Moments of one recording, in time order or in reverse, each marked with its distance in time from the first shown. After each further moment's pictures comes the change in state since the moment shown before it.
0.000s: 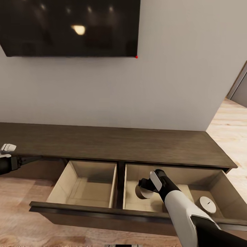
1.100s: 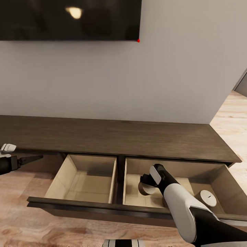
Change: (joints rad) left arm 0.000 0.000 0.000 -0.001 0.001 0.000 0.000; right arm -0.067 0.000 -0.002 0.041 0.000 0.013 -0.094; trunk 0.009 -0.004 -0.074
